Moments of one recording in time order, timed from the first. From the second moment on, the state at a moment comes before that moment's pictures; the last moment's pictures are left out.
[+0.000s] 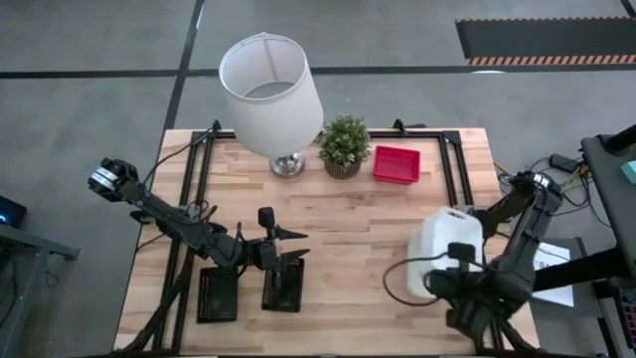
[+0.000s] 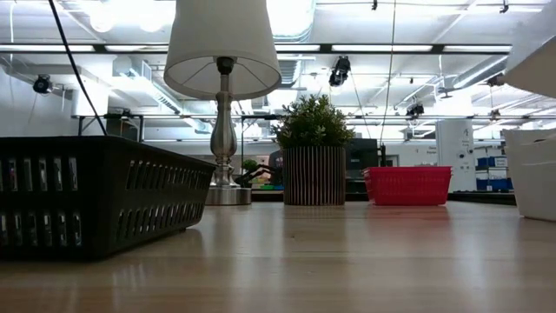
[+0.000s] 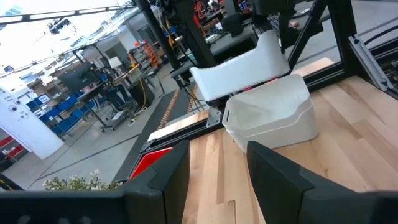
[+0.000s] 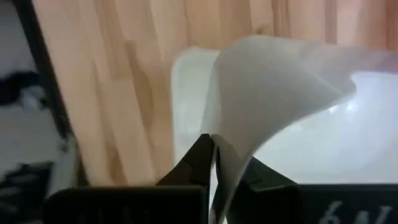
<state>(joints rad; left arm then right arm) -0.52 1.32 0.81 0.44 -0.71 0.41 0.97 1.56 1.54 -1.57 0.13 1.09</state>
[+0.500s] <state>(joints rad) -0.52 1.32 0.81 0.44 -0.71 0.46 0.79 1.74 1.58 -1.57 -0.18 0.94</state>
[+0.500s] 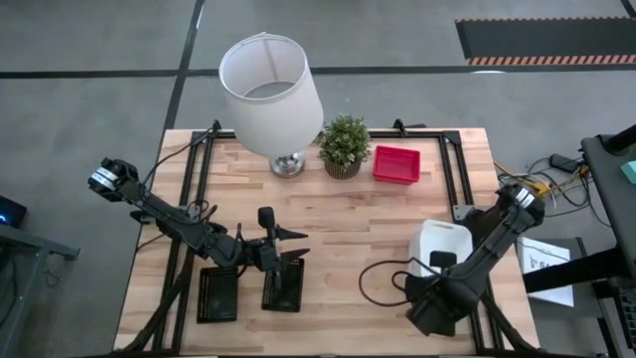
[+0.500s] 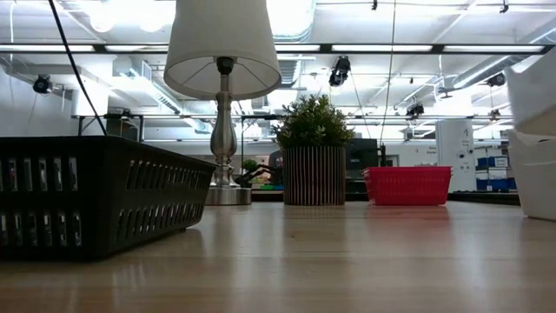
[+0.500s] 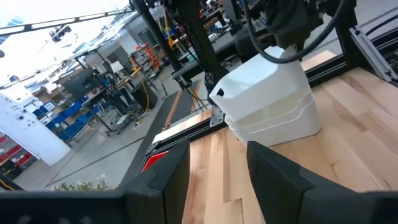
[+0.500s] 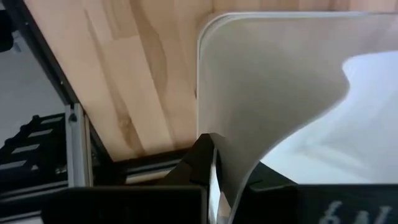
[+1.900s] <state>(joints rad) -0.52 1.32 0.81 0.43 -0.71 0.47 0.76 1.70 1.58 -1.57 -0.14 0.93</state>
